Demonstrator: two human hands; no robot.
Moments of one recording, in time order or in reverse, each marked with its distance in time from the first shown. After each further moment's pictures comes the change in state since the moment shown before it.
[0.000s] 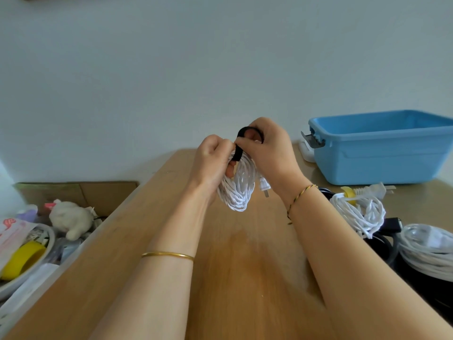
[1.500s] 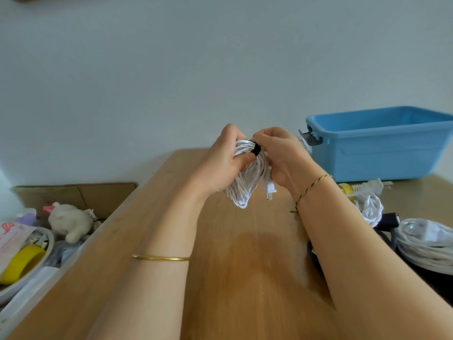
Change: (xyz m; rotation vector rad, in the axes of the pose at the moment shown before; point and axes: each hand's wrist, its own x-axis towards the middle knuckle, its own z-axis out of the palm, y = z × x) left_hand -0.006 0.020 -0.006 0.495 -0.362 0.294; right_hand 0.005 0.005 -0.014 0.406 0.024 0.492
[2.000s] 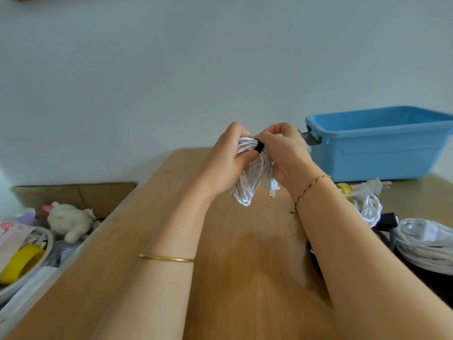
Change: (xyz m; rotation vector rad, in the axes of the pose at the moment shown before) left_hand 0.003 0.000 0.010 -0.025 0.061 0.066; right_hand 0.003 0.002 0.000 -0.005 0.120 -0.080
